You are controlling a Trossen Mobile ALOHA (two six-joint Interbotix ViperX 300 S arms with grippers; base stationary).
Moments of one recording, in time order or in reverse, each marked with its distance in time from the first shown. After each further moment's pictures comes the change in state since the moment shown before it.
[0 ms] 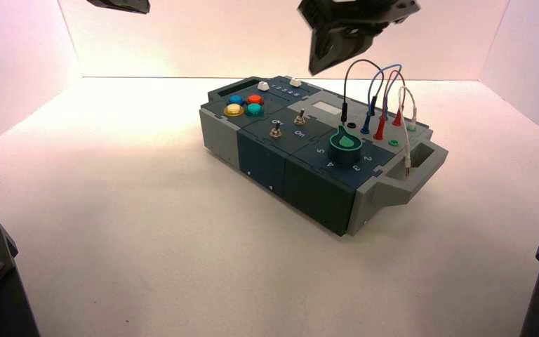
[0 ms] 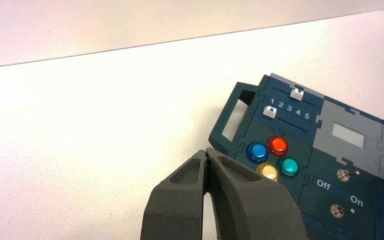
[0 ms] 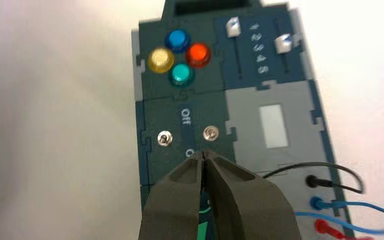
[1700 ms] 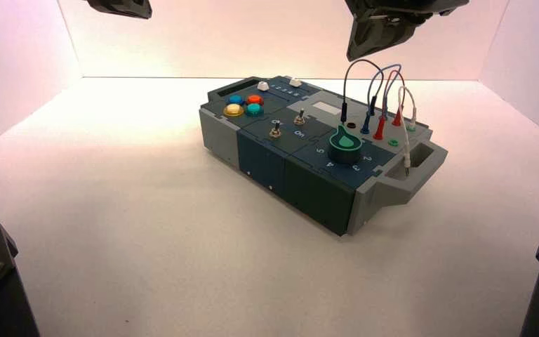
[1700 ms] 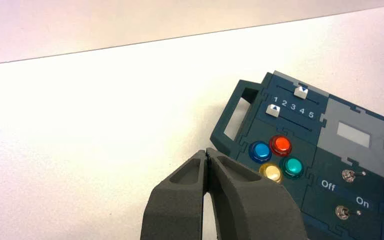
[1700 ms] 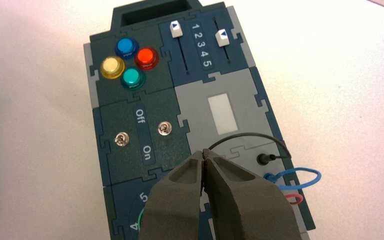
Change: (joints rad) left arm 0.000 0.028 0.002 0.000 -0.021 0.002; right arm -0.130 -0.071 0.055 0.006 -0.015 -0.003
